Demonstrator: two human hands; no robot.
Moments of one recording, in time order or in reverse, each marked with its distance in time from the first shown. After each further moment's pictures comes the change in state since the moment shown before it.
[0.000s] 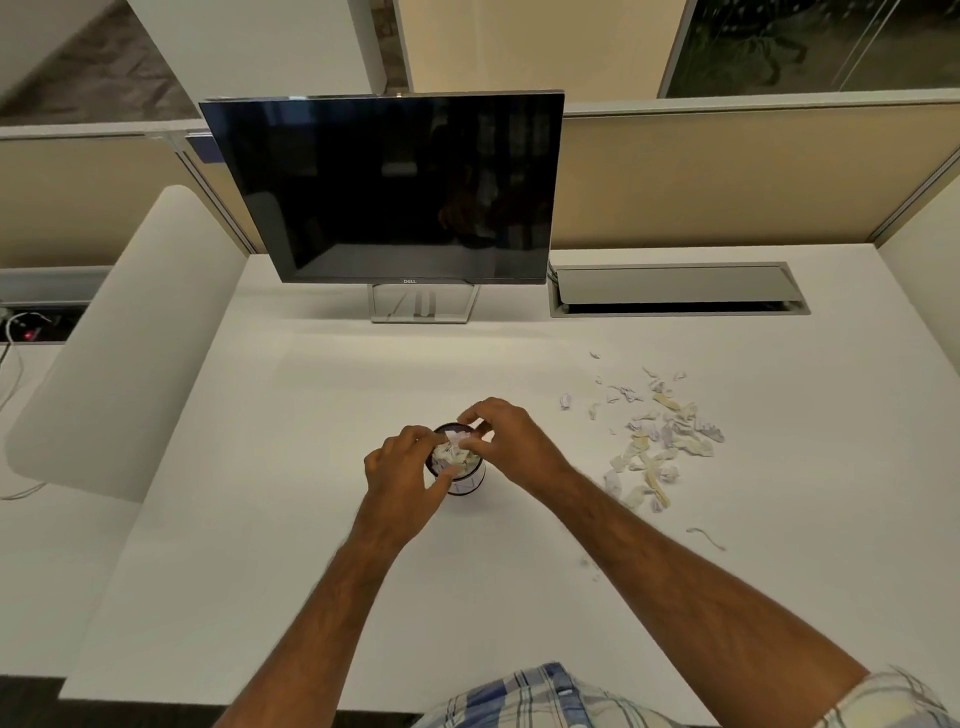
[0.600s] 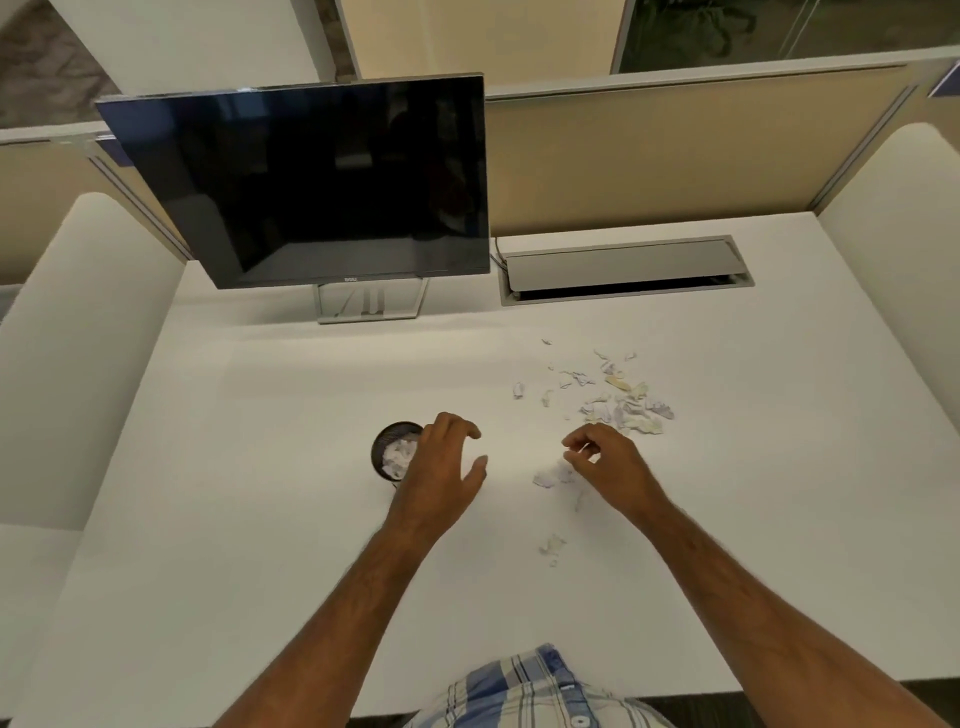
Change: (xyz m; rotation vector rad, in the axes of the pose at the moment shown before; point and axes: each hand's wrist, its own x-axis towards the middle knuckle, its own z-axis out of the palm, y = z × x) left_hand 0.015 0.086 0.047 -0.188 -0.044 0.225; right_hand -0.105 0.135 -0.097 -0.004 0.233 0.317
